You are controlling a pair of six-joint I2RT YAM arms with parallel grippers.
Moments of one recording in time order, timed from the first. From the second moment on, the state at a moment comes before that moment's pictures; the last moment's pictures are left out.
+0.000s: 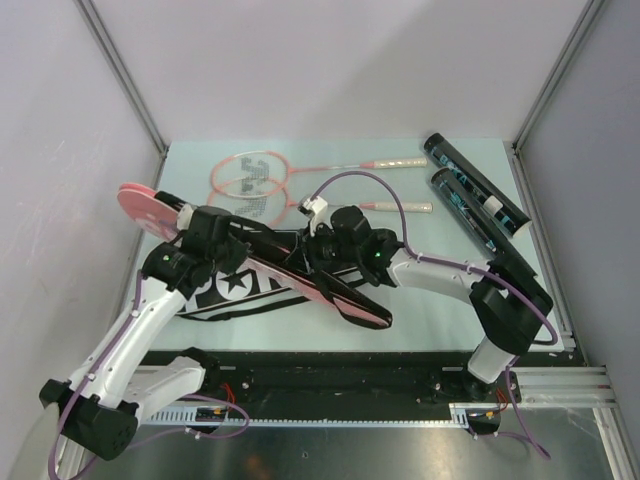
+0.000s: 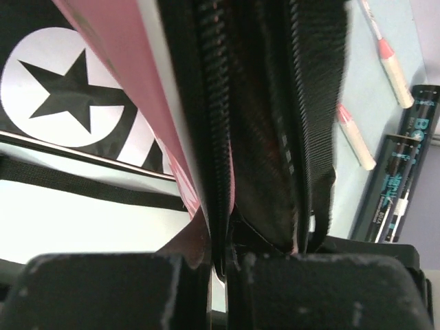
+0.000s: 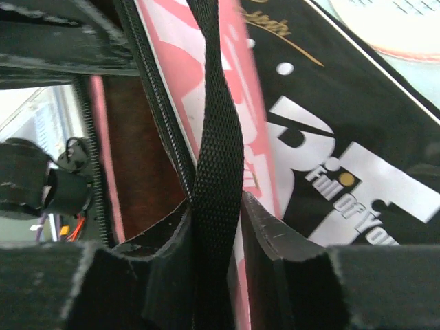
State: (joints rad) left arm -0.41 0.97 0.99 -0.85 -0.24 -1.22; right arm 0.89 1.66 1.07 0.27 -0.37 0.34
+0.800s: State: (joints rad) left arm -0.31 1.08 1.03 -0.95 -0.28 -0.83; right arm 0.83 1.68 1.15 -0.25 -0.12 -0.03
